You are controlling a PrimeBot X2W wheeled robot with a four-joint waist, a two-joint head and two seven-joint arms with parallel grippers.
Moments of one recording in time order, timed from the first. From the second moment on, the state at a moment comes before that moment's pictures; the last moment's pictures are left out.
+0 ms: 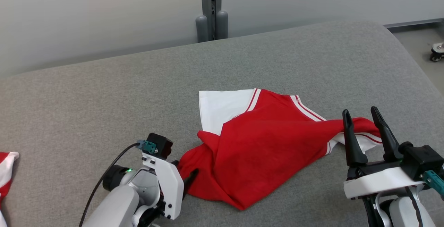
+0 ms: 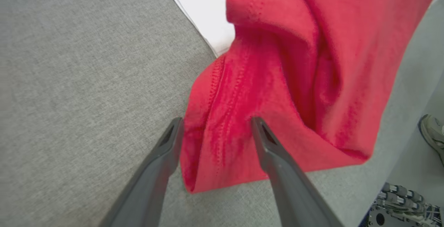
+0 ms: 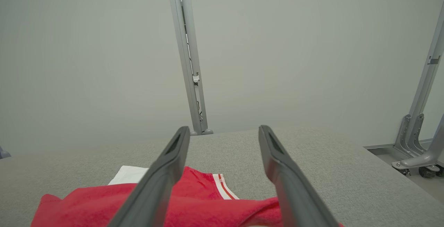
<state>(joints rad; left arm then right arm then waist) -0.37 0.18 -0.53 0.50 -0.54 -0.13 0.40 -0.15 -0.05 0.04 0.18 0.19 0.13 -0.26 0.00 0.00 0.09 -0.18</state>
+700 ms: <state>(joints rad) -0.47 0.26 -0.54 0.44 -0.60 -0.03 0.12 -0.14 -0.05 0.01 0.18 0.19 0.13 -0.26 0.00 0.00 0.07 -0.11</state>
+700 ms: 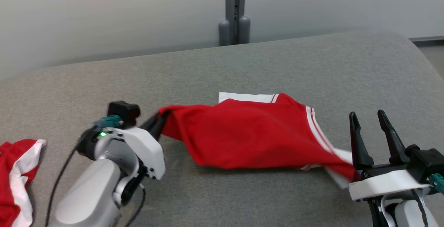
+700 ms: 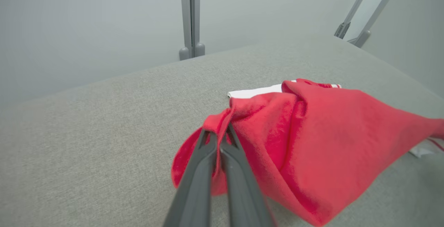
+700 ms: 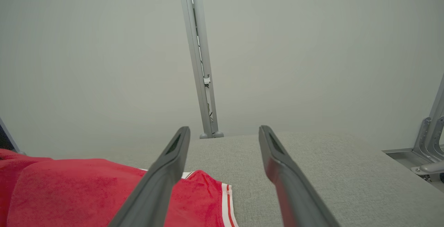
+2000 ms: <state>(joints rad) -0.18 0.40 -0.34 0.25 -0.65 0.20 -0.08 -0.14 -0.05 -0.01 0.18 0.22 0.13 -0.26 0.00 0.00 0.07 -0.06</state>
